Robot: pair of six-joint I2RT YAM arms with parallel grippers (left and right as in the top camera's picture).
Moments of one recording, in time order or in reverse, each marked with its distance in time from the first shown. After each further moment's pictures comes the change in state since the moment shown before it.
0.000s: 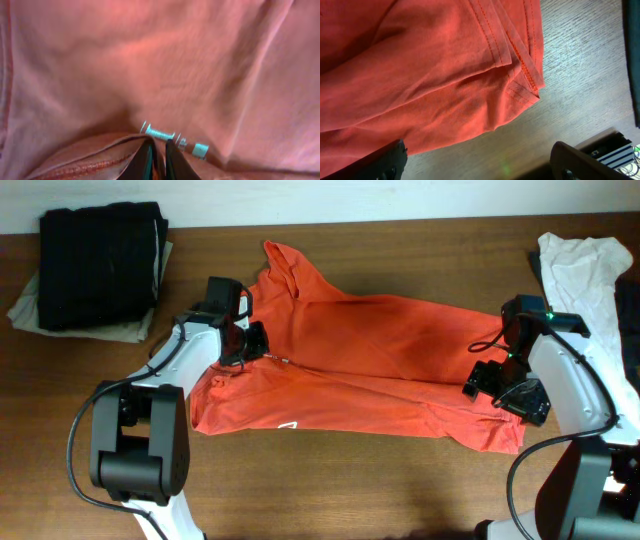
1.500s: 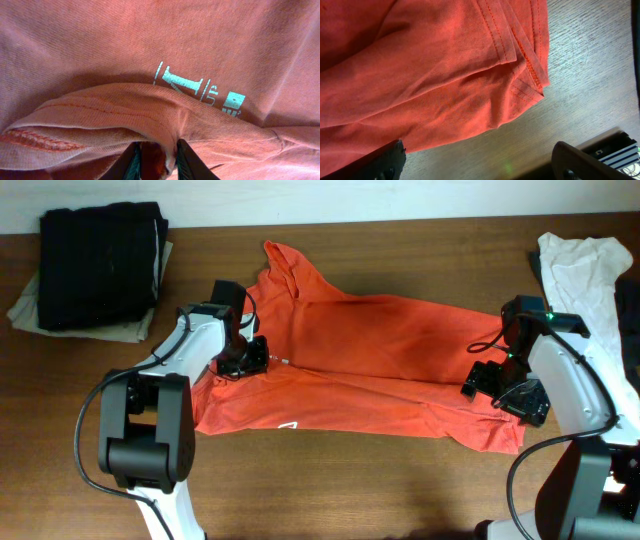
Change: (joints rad) left arm -0.007 0.071 0.085 -0.262 0.013 0.139; right arm 0.000 -0.001 -0.002 -0.001 -0.019 -0.004
